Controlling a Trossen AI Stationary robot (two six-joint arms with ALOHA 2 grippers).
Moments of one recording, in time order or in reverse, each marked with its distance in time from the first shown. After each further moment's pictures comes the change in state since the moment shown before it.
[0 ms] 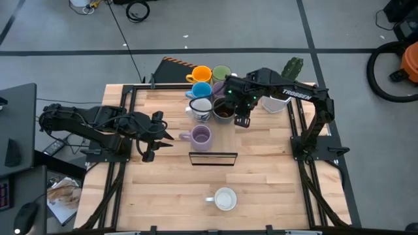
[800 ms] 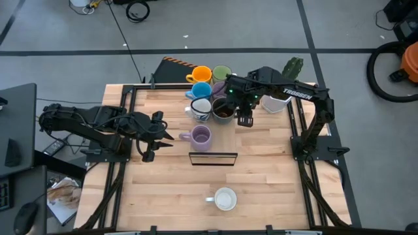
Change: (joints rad) left arm 0.000 0.000 0.000 0.000 0.000 0.000; right arm 0.003 0.000 0.021 -0.039 -0.025 -0.101
